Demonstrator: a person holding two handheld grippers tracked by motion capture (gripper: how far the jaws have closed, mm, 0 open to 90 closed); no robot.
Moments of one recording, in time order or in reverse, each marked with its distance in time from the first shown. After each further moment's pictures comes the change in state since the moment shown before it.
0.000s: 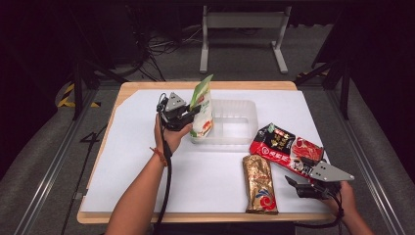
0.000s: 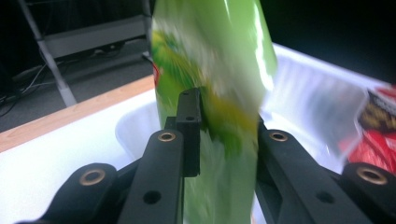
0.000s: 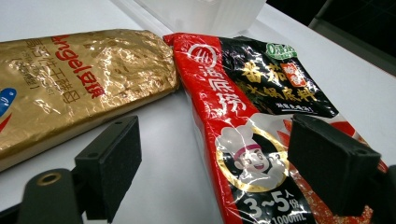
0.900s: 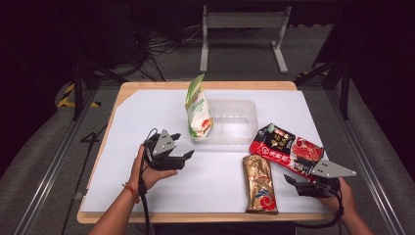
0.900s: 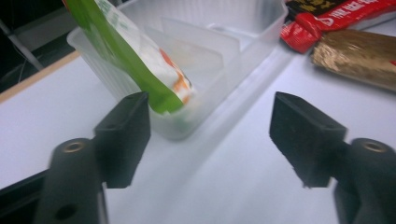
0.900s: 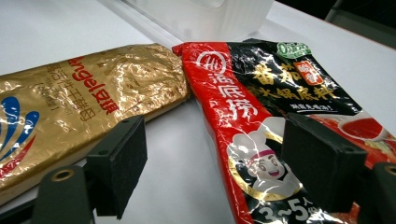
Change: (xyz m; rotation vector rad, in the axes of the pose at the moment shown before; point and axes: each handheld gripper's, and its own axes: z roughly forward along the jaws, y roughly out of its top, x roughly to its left) left arm -0.039 -0.063 -0.075 0.144 -0.077 0.187; right arm -0.004 0.000 0.002 -0.025 0.070 0.101
